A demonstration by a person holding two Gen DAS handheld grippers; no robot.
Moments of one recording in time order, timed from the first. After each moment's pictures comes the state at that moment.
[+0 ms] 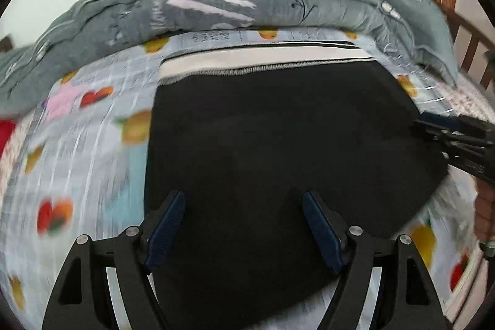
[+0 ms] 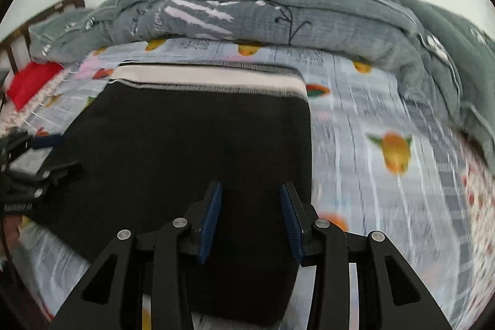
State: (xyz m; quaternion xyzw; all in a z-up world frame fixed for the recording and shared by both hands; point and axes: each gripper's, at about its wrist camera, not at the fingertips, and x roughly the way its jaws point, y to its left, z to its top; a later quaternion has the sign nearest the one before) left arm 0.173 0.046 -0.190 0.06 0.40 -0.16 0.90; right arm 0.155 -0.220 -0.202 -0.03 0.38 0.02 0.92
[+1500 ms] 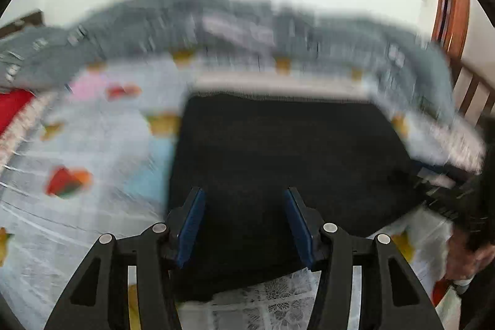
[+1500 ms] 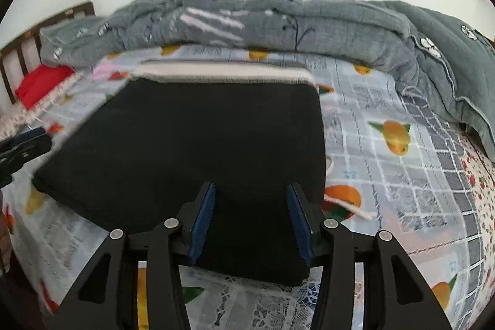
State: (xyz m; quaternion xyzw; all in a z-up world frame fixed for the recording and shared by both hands) left arm 0.163 0.057 -0.196 0.01 0.39 -0.14 0.91; right arm 0.131 -0.203 -0.214 -0.04 0.34 0.03 0.94
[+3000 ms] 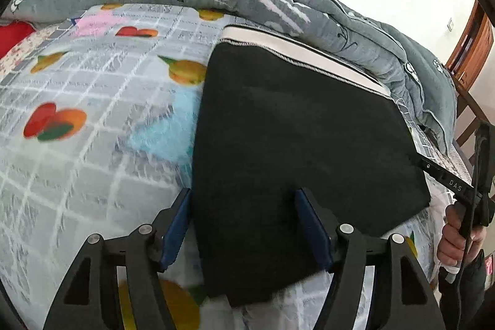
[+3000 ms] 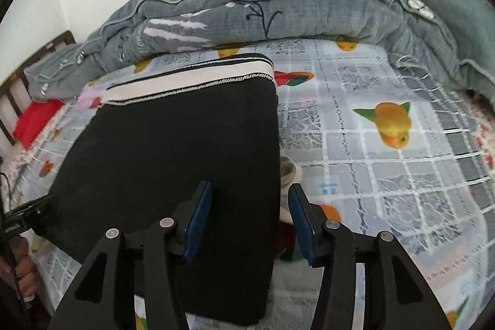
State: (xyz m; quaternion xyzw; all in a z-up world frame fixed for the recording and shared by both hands) left arm 0.170 0.112 -0.214 -0.11 0.41 -0.15 0.89; right arm 0.165 -0.249 -0.211 0.04 0.36 0.02 0.93
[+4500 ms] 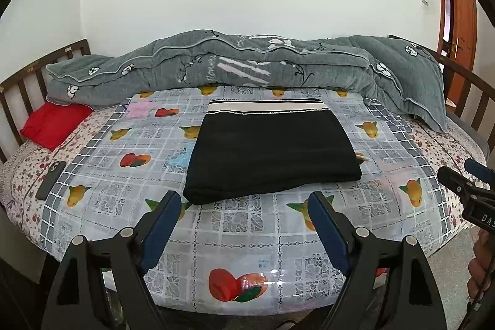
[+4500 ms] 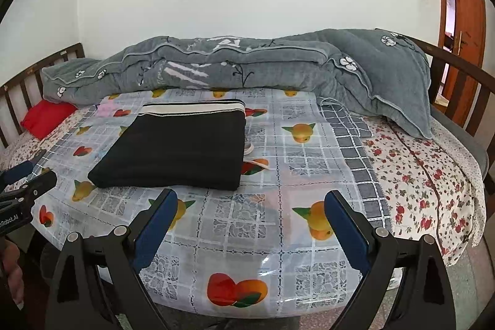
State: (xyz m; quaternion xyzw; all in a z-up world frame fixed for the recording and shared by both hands) left arm -0.030 0.028 -0.068 0.01 0.31 -0.05 0.95; right arm -0.062 -0.259 -0.103 0.01 0.29 -0.04 0.96
